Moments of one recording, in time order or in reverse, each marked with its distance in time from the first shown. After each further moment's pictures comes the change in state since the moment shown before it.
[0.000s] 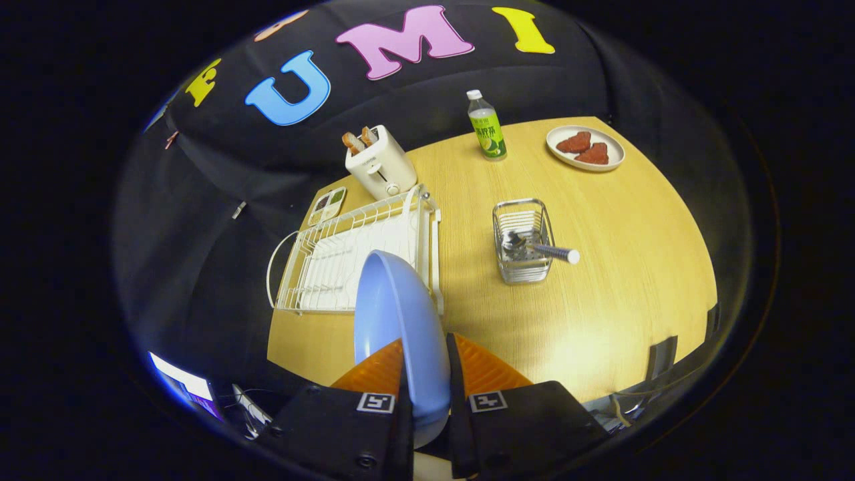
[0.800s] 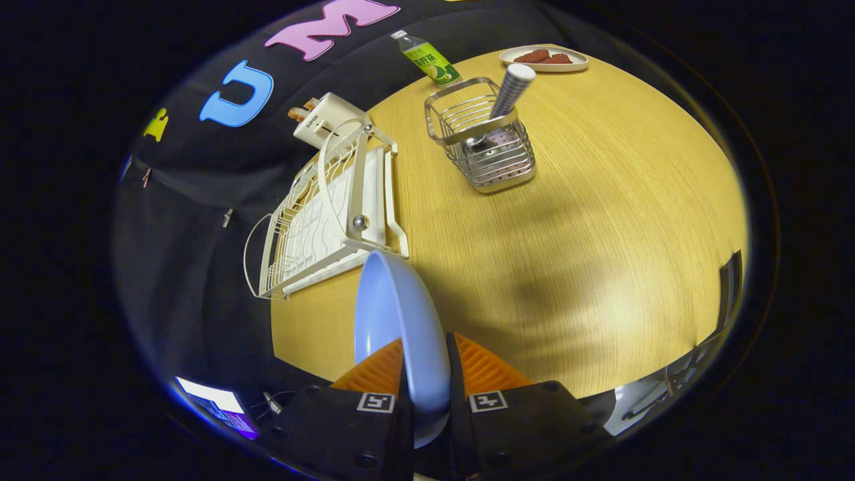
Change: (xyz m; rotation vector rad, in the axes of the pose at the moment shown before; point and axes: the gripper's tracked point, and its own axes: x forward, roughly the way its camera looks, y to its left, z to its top) arm 0.079 -0.053 -0.088 0.188 0.135 0.053
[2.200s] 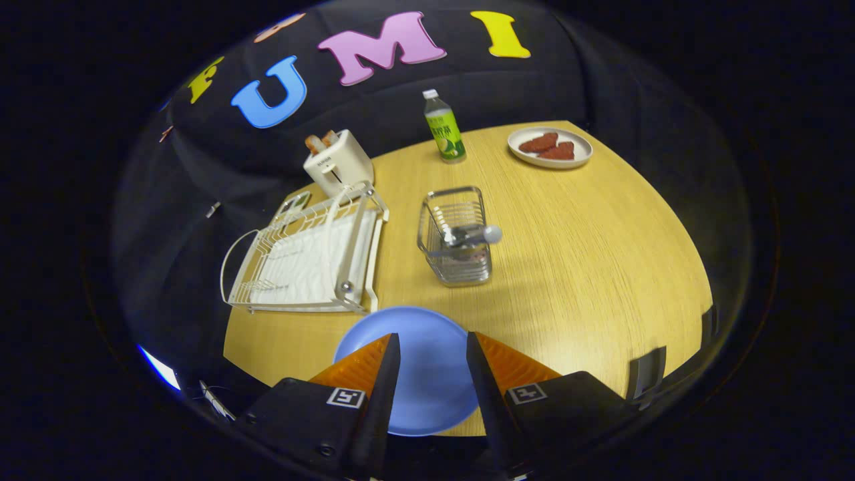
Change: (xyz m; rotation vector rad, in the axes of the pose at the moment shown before) arm -0.068 0.007 0.096 -0.278 -0.313 -0.109
